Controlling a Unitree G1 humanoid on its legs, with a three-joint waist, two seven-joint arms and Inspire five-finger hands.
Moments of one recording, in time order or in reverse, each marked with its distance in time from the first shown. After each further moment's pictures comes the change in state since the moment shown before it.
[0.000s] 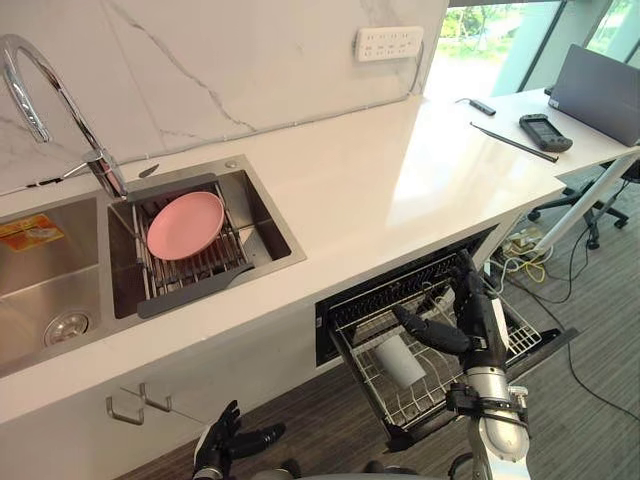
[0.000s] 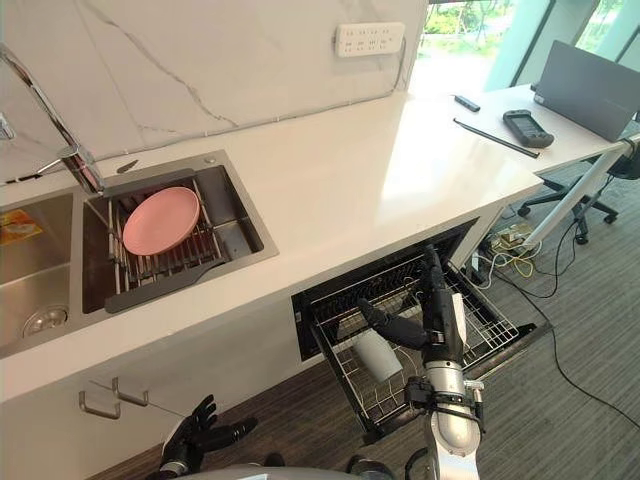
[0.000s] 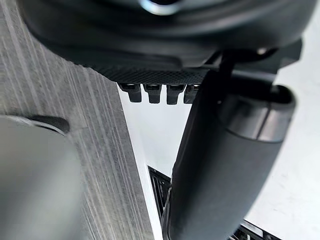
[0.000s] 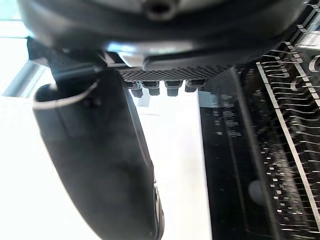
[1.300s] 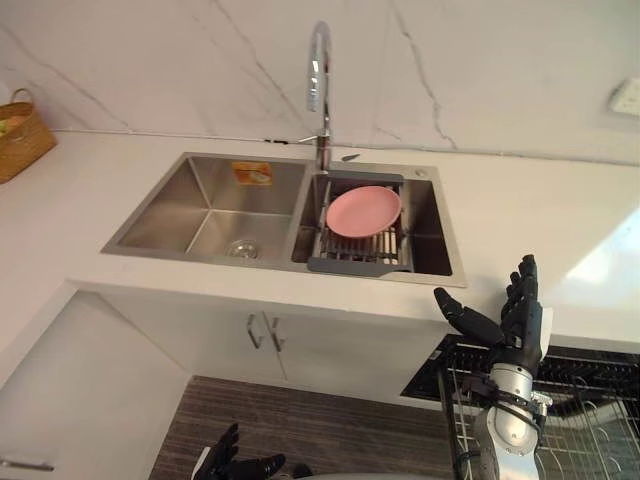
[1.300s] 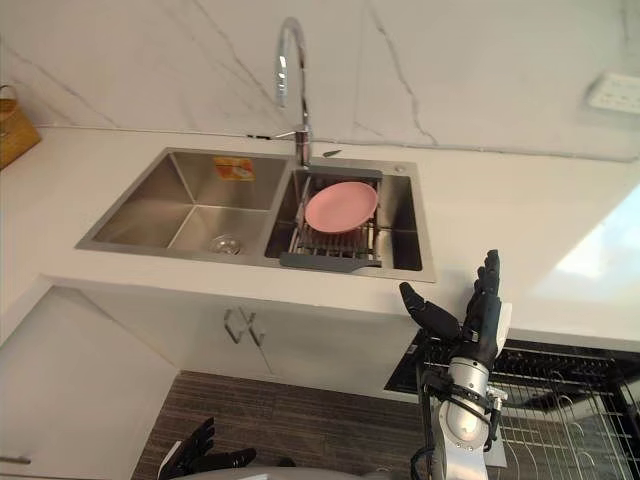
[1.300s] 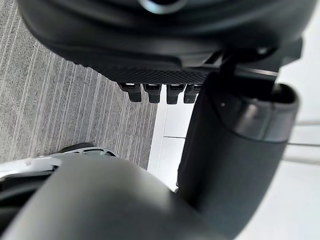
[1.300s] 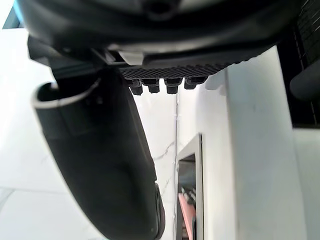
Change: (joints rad) left arm 0.065 0.014 0.002 -0.011 0.150 -0.002 0.000; right arm -0.034 -0.007 -0.022 0.008 -0.027 0.058 -0.288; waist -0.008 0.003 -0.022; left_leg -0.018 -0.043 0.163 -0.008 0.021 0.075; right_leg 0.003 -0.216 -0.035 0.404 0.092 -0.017
